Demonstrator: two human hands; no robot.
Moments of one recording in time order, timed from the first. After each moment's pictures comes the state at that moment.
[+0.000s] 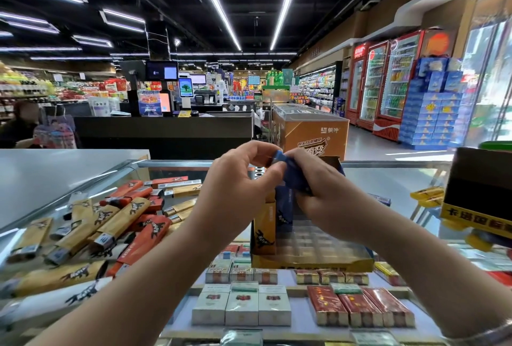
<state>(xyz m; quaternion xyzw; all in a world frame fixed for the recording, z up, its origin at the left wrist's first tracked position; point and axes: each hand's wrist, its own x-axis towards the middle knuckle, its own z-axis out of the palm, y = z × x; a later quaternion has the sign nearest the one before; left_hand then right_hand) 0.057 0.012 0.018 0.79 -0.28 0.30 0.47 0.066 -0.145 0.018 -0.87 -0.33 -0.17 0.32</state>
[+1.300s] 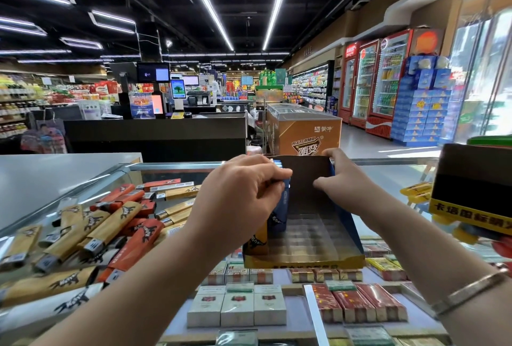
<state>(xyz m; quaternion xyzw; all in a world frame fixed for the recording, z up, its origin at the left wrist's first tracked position) 0.051 0.007 0.014 0.81 -0.34 0.40 0.27 0.116 -0.186 0.002 -0.88 -0.04 -0.16 0.44</state>
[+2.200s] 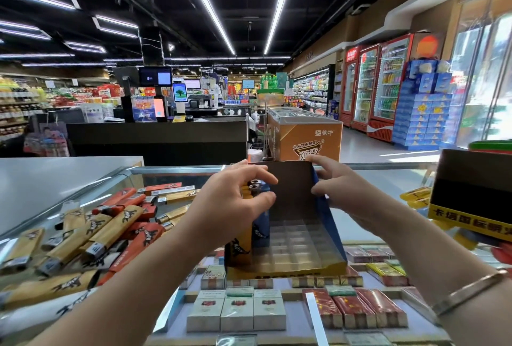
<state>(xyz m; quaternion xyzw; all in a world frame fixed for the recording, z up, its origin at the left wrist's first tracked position) 0.067 0.020 0.009 0.86 -0.25 0.19 0.39 0.111 -0.184 0.009 -0.81 -0.10 -0.02 0.57</state>
